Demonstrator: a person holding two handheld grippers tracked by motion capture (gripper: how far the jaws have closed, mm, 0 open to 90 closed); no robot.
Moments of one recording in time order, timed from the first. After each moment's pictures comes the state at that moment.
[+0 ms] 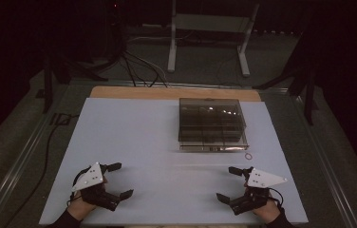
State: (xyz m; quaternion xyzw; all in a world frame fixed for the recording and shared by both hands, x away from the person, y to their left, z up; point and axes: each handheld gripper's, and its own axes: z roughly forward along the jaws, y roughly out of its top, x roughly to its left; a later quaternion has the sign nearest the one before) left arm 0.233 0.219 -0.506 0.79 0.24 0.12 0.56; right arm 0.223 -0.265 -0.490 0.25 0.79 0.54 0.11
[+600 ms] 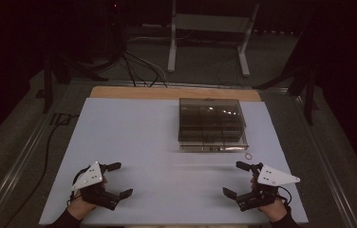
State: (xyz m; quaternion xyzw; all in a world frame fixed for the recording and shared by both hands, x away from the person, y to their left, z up) left arm 0.235 0.221 -0.507 0.78 0.25 0.12 0.56; right arm 0.222 -0.278 -0.469 0.26 0.77 0.56 0.14
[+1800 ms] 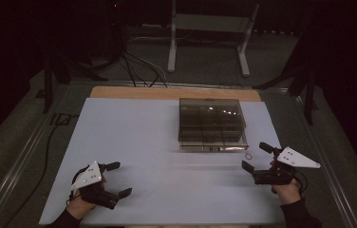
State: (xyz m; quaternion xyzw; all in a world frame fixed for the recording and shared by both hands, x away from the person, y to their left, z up) left arm 0.236 0.224 -0.508 0.78 0.25 0.12 0.56; right arm 0.263 -0.330 -0.460 0.34 0.73 0.55 0.23
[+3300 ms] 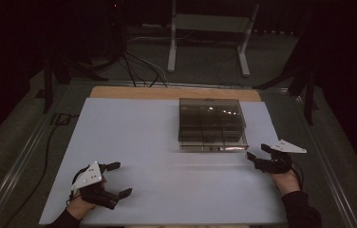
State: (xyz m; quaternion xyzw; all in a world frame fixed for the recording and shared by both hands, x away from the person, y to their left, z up) left arm 0.236 0.223 -0.509 0.78 0.25 0.12 0.56; right arm 0.313 -0.358 -0.510 0.46 0.75 0.40 0.23
